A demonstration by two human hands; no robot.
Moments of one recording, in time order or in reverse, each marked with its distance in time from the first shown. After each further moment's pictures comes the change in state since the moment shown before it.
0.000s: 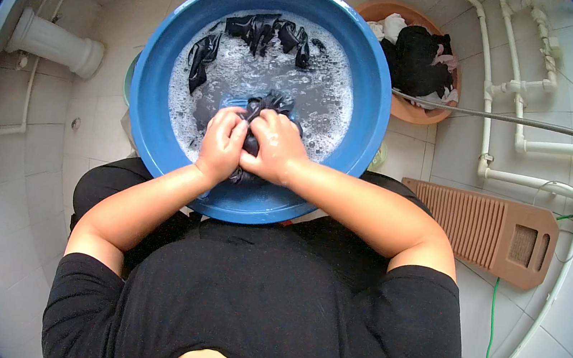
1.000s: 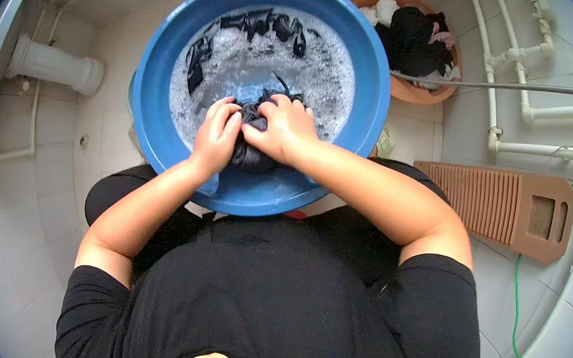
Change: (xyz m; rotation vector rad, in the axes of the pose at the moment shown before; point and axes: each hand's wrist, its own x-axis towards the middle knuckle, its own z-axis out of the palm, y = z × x) left_hand 0.000 0.003 -0.018 0.051 -0.098 -0.078; right_hand 0.005 -0.003 -0.005 -0.135 -0.113 0.309
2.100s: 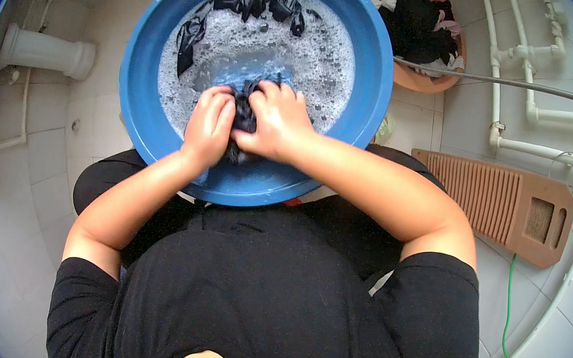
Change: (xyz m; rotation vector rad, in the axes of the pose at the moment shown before) left_hand -0.001 -0.003 0.007 0.094 0.066 0.166; right_hand -0.008 0.005 -0.001 -0.063 0.009 -0.211
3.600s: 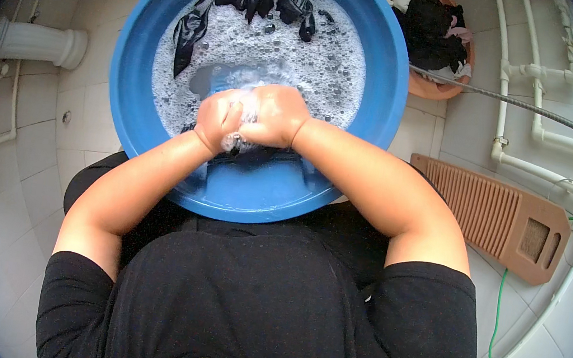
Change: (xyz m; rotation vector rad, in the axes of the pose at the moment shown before) left_hand 0.025 -0.031 0.022 -0.154 -0.168 -0.047; right_hand 0.044 0.031 0.020 0.226 -0.161 -0.077
